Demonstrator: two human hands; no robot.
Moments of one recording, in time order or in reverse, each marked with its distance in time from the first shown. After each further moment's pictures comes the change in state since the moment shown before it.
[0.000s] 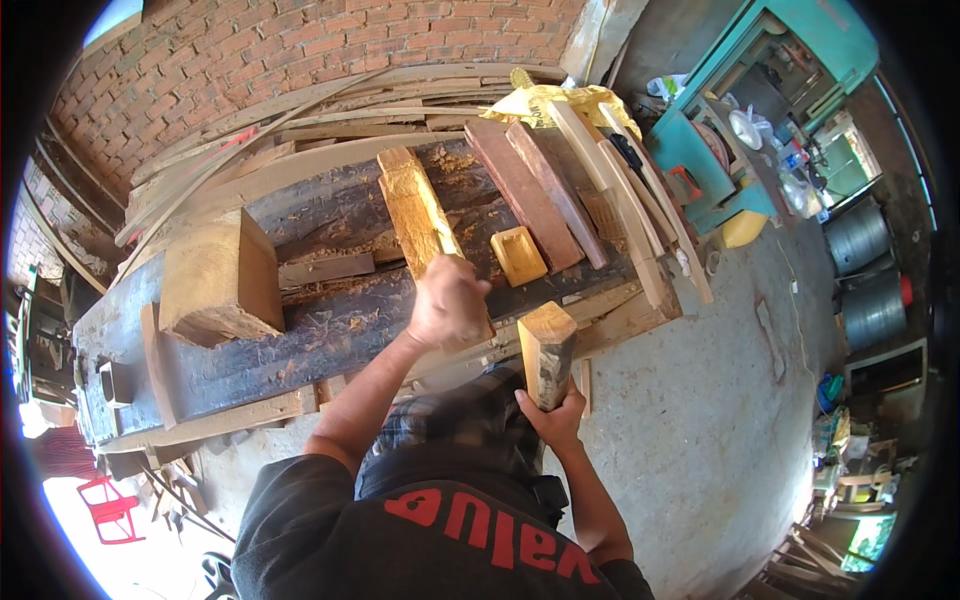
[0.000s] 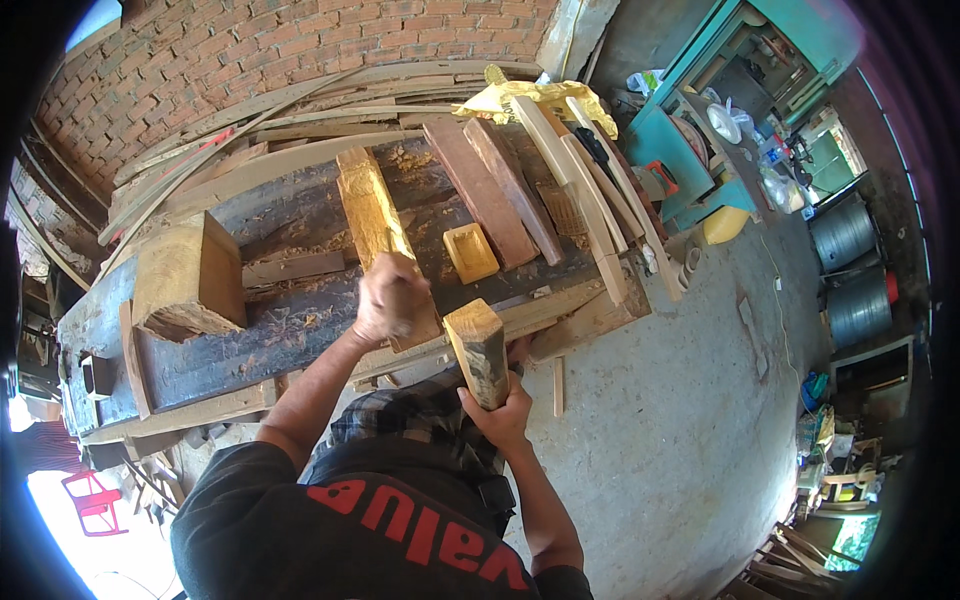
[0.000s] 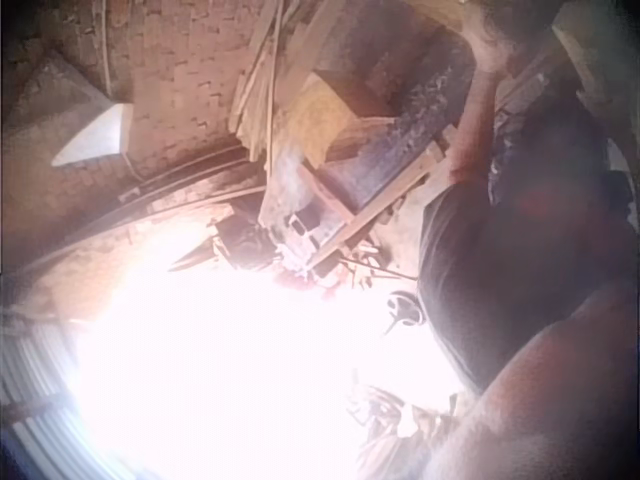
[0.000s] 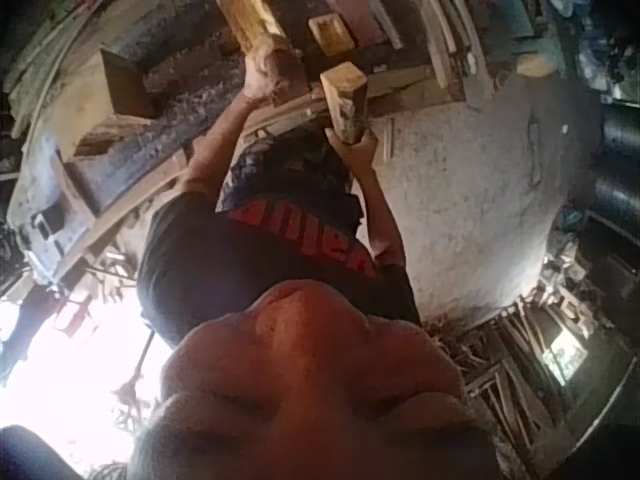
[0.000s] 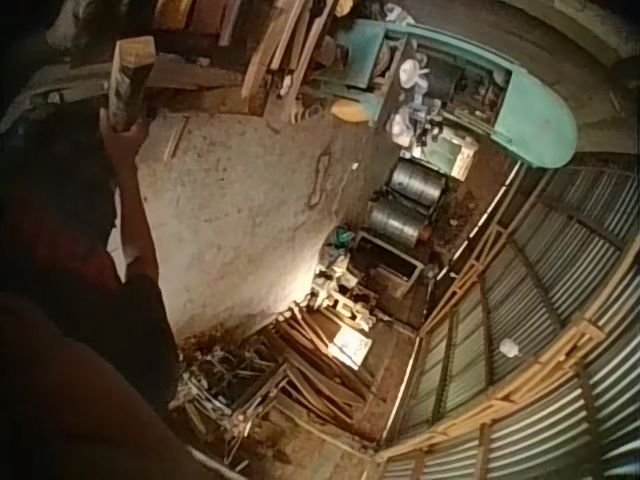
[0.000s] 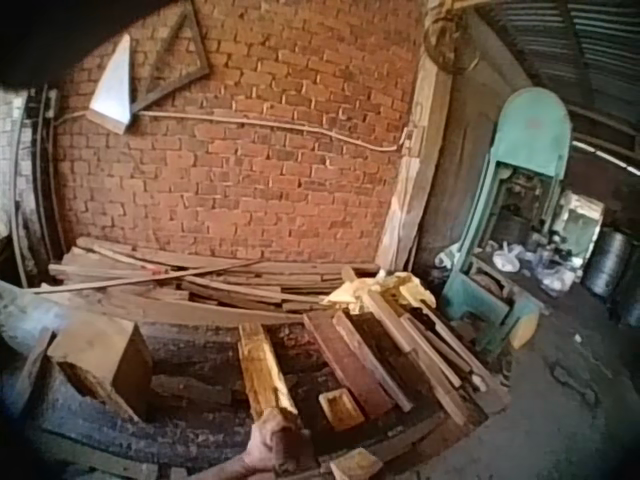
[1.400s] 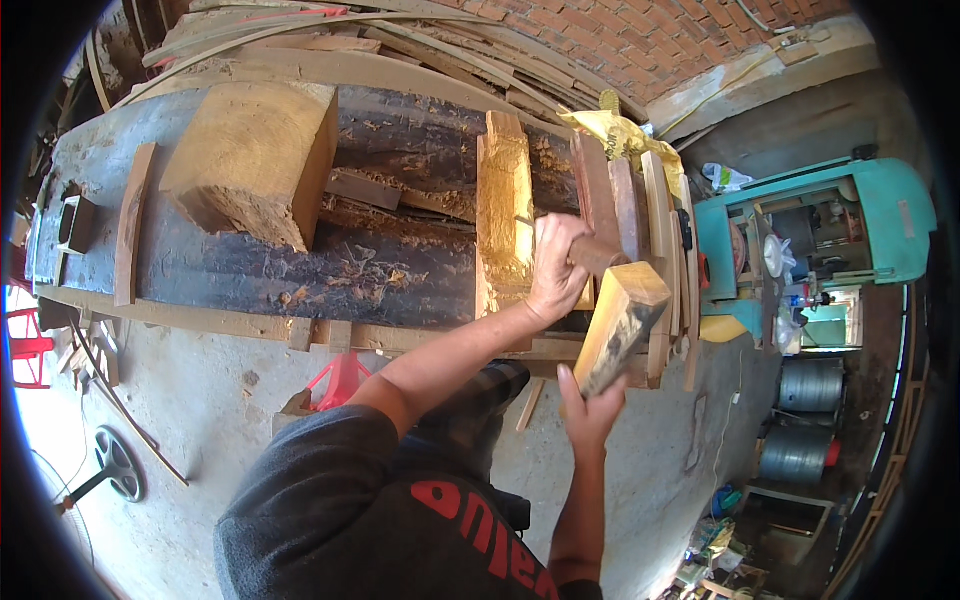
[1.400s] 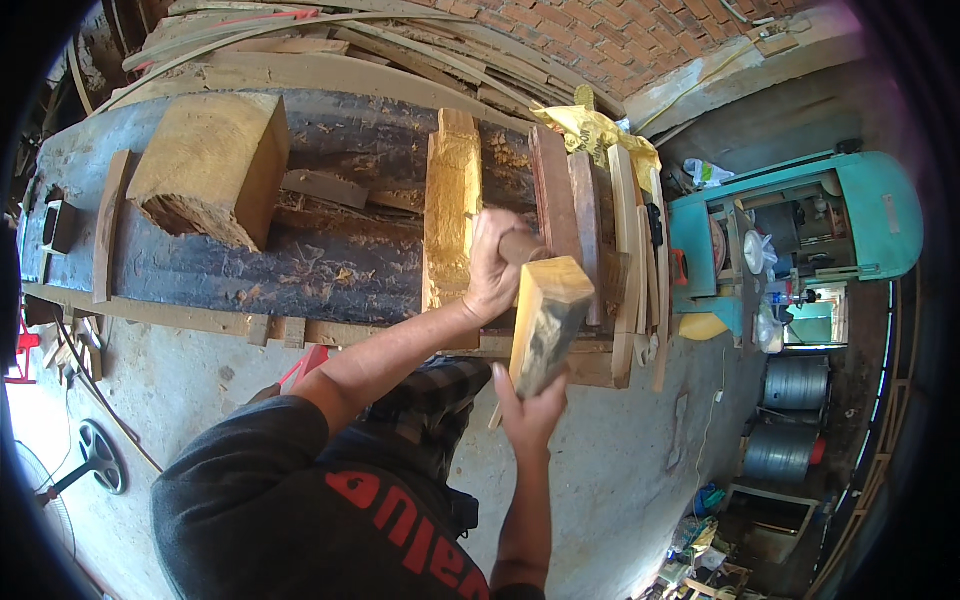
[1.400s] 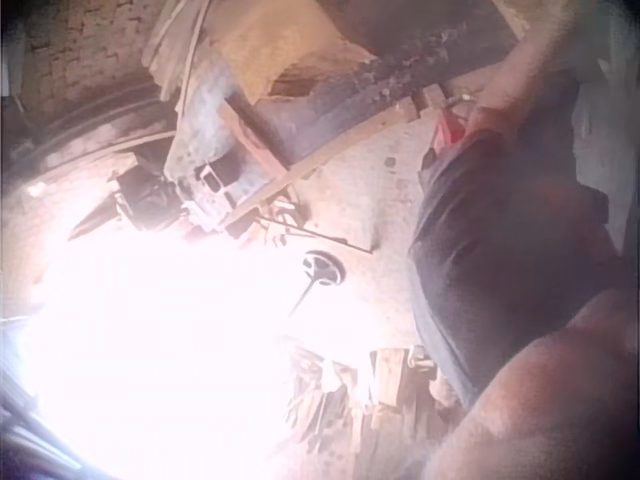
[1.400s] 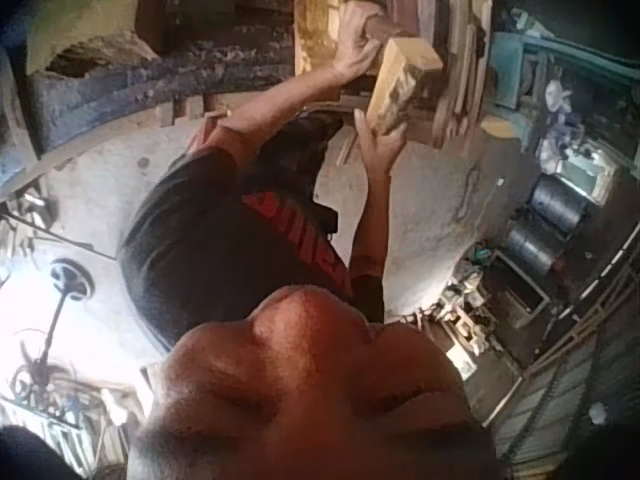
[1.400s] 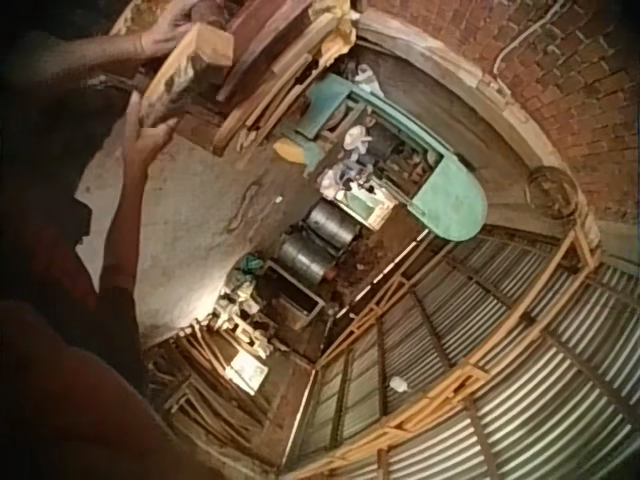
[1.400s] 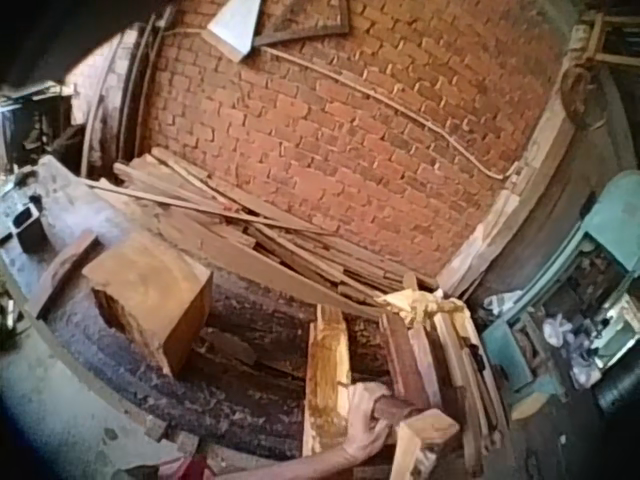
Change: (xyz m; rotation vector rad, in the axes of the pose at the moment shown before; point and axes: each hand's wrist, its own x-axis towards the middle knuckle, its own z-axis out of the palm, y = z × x) left_hand 0.067 0.001 0.051 -0.138 0.693 -0.101; right_hand 0.079 -0.084 0.012 -0.227 -0.096 -0.091
